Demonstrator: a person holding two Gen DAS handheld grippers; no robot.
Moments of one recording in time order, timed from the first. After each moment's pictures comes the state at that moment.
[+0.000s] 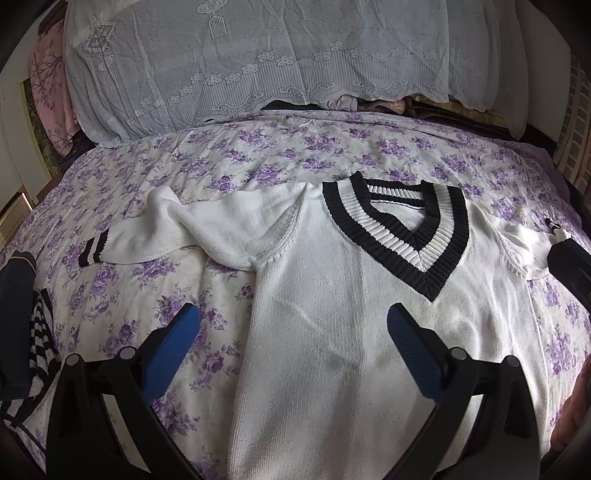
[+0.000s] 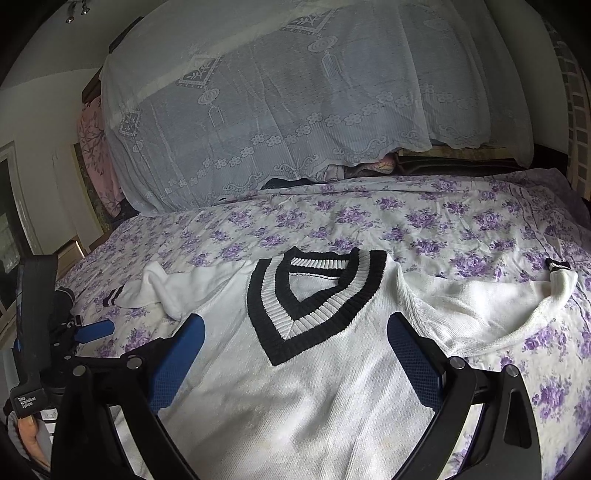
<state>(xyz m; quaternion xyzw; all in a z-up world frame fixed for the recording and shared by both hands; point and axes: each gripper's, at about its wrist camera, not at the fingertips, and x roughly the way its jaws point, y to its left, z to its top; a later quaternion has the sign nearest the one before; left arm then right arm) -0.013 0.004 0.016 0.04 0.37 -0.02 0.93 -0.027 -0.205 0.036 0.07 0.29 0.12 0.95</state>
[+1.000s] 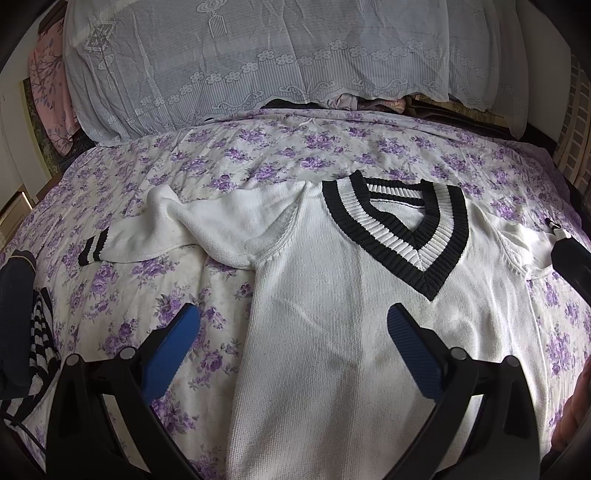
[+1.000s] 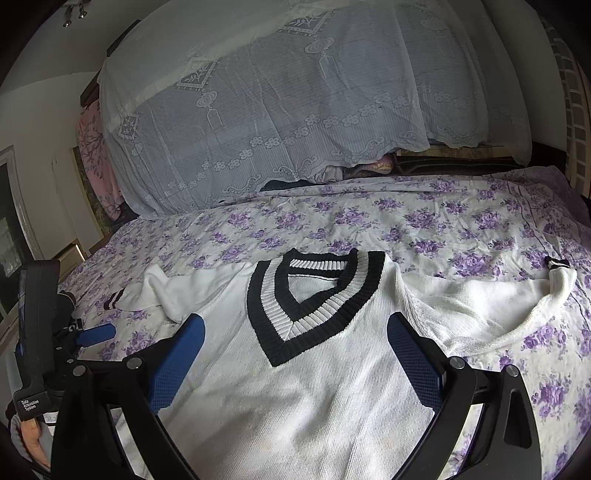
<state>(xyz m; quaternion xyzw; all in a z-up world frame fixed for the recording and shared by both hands) -0.013 0.003 0.016 0.04 0.38 -0.02 0.92 -0.027 -0.208 0.037 0.07 0.29 0.12 0.95</state>
